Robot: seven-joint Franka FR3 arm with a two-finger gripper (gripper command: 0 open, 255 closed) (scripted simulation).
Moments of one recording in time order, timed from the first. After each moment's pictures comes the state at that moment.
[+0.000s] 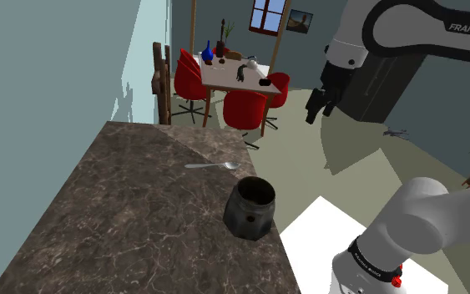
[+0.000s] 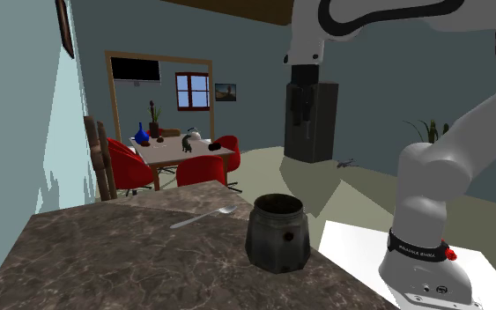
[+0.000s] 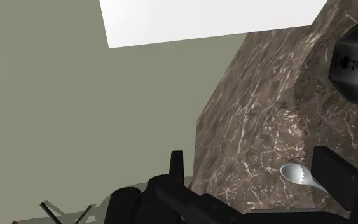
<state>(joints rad) -0.01 -0.76 0.06 -2.34 -0.04 1.61 0.11</state>
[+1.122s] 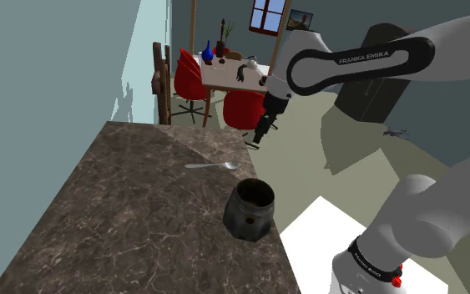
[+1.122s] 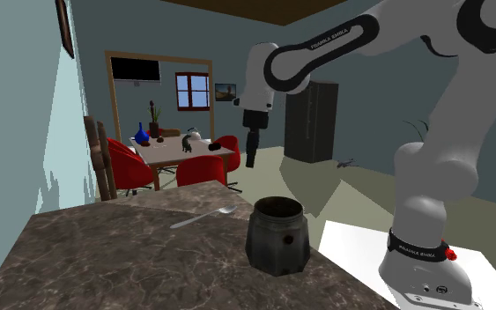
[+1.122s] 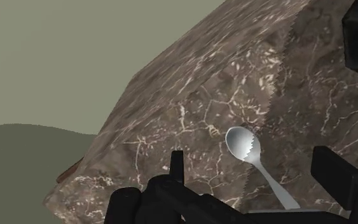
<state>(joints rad) 0.15 -0.34 -0.02 -2.36 0.08 2.12 -0.27</state>
